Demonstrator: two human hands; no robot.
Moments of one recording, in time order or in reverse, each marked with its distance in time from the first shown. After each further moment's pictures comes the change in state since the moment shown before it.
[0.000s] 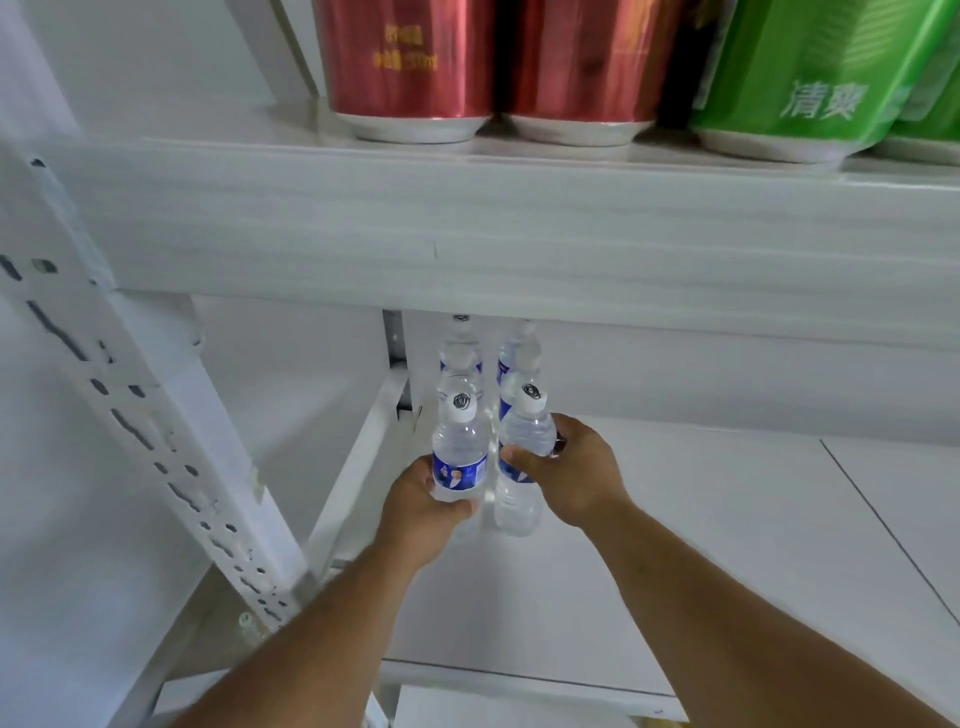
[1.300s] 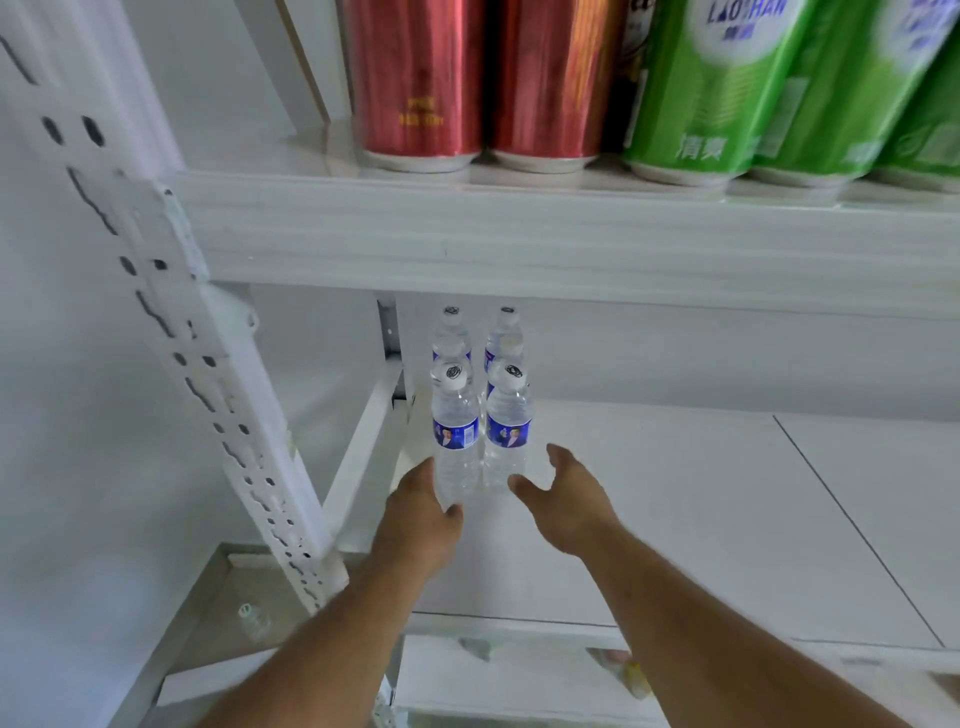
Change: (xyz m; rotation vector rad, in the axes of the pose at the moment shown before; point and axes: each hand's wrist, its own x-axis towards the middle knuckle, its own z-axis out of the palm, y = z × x) left_hand -0.053 0.001 -0.008 0.528 -0.037 0.043; right_hand -0.063 0.012 -0.003 -0.334 -0.088 0.145
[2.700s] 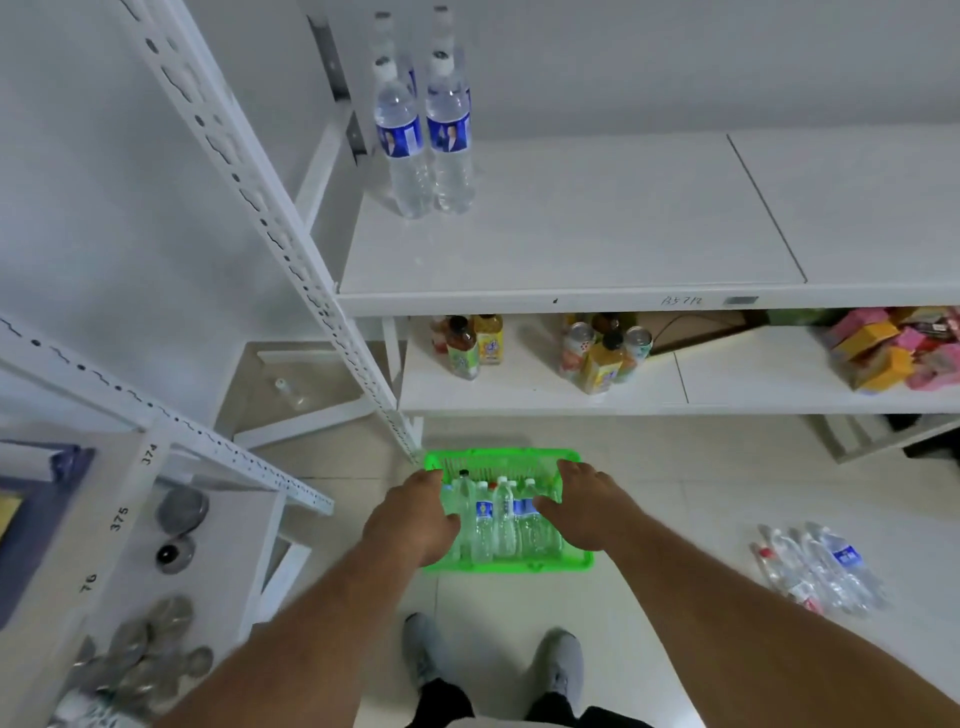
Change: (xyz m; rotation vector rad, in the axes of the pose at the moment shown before) left_hand -0.344 -0.091 0.097 0.431 -0.526 -0.164; right_hand -0.306 0.233 0.079 -0.456 -0.453 0.154
